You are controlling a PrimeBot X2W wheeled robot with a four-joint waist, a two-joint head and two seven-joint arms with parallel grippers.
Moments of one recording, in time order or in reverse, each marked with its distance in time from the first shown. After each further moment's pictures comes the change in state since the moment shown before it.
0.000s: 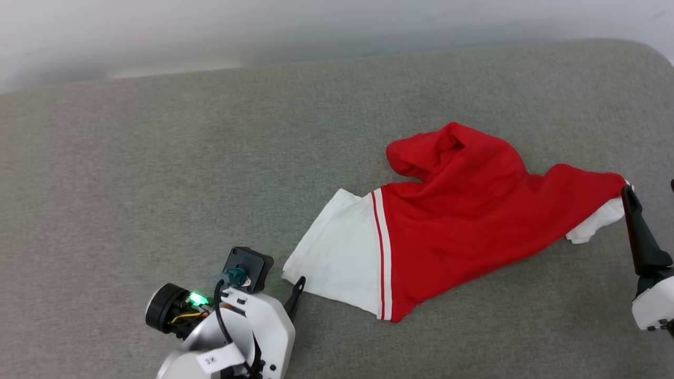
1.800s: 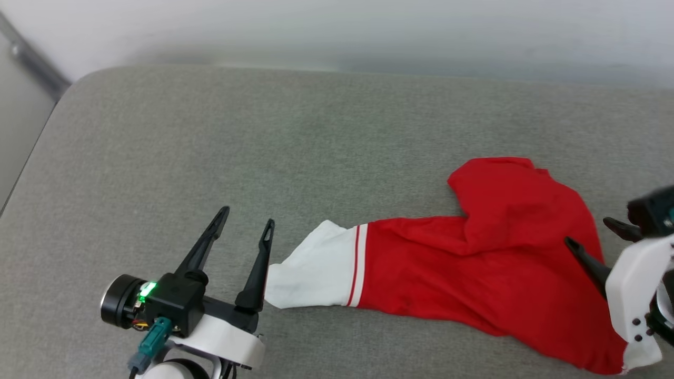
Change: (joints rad) left arm 0.063 0.031 0.081 -0.068 0.007 0.070 -0.588; right arm -0.074 -0.254 0.271 -0.015 0.134 0.000 0.471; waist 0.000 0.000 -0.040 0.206
